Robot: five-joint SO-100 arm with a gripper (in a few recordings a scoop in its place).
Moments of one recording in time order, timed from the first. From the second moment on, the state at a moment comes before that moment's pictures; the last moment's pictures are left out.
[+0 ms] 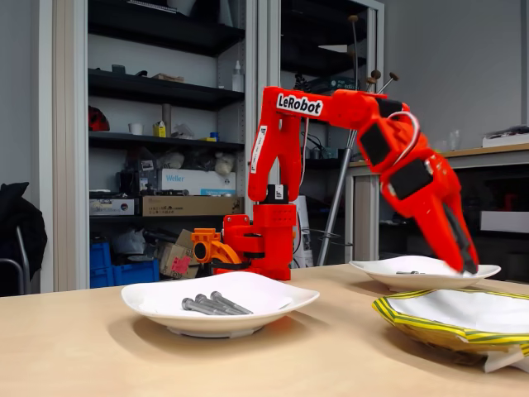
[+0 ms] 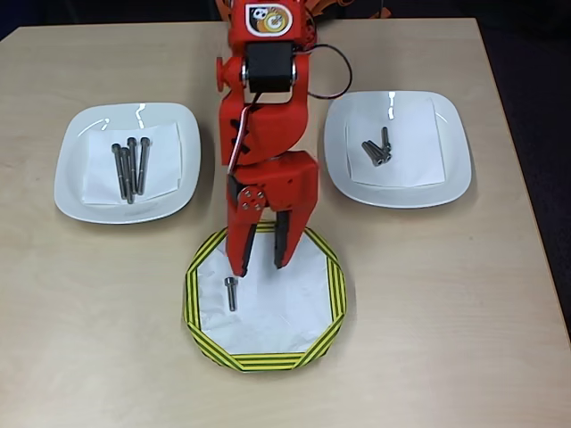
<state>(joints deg) -2.3 76.0 91.2 43.1 68.4</state>
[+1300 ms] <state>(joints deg) 2.8 56.5 66.3 62.8 75.5</state>
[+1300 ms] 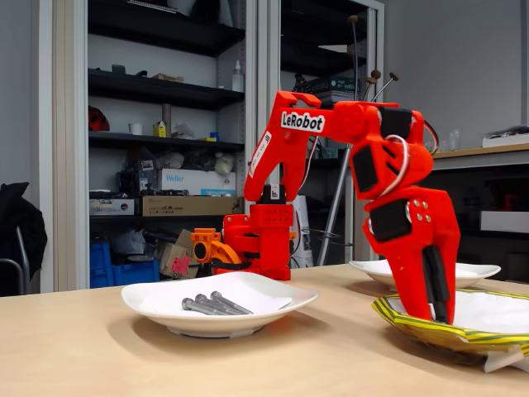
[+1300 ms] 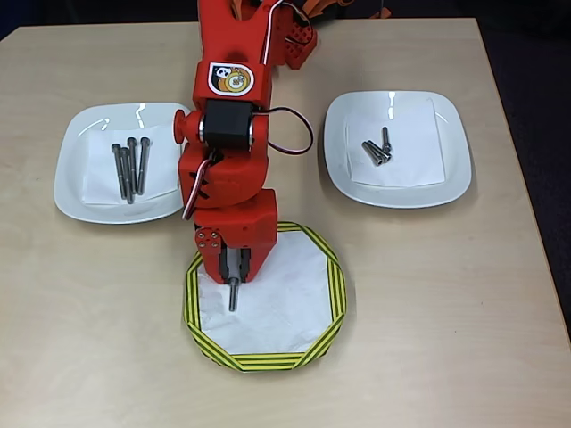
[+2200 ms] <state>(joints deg) 0.4 52.5 60.6 56.5 80.2</state>
